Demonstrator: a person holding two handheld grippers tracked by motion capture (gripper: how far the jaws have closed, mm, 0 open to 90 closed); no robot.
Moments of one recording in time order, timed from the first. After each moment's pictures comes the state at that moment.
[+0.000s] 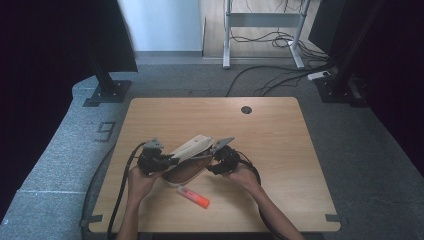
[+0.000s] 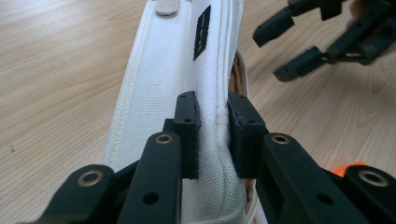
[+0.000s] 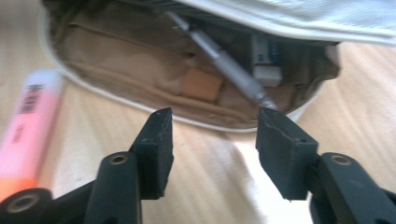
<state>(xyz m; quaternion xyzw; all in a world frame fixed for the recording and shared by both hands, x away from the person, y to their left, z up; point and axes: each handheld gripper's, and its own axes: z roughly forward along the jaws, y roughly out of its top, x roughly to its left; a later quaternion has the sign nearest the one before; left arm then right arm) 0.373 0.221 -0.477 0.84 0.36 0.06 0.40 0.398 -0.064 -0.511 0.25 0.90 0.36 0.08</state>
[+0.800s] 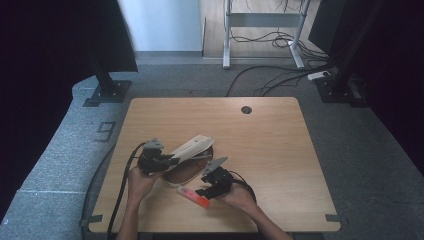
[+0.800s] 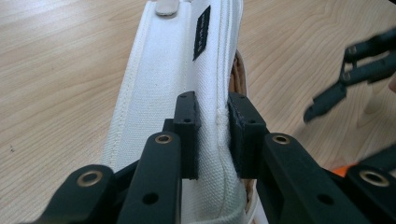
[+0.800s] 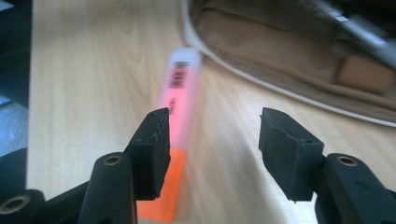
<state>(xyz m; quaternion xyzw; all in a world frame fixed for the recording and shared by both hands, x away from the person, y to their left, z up) 0.372 0.220 -0.477 0.84 0.36 0.07 0.40 0.333 -0.040 -0.520 0.19 0.90 0.38 0.01</state>
